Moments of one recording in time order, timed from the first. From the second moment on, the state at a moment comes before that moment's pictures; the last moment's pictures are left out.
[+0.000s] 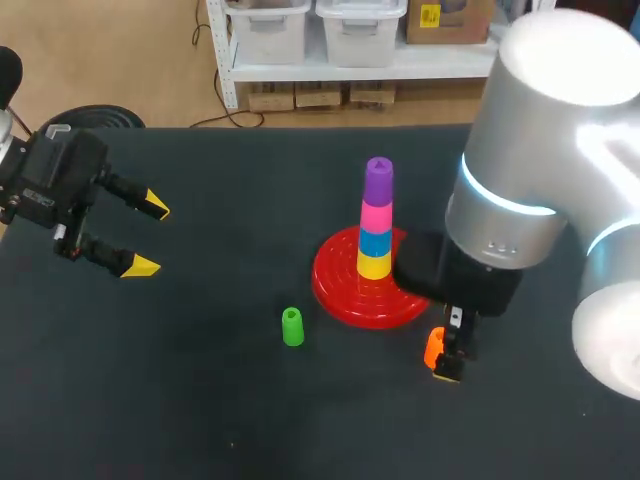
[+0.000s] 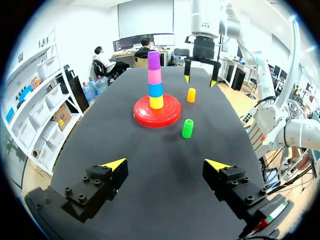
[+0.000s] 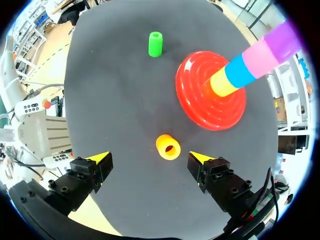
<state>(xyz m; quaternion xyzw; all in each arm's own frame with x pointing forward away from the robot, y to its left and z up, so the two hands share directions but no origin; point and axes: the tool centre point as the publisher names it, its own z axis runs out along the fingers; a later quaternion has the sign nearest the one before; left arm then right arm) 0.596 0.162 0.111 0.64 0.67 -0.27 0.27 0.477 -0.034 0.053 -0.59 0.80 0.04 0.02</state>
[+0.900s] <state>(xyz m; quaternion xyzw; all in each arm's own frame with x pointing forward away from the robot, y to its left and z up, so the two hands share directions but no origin) 0.596 0.162 0.111 0.64 0.67 -0.27 0.27 0.496 -0.027 0.012 -0.59 0.81 0.05 0.01</state>
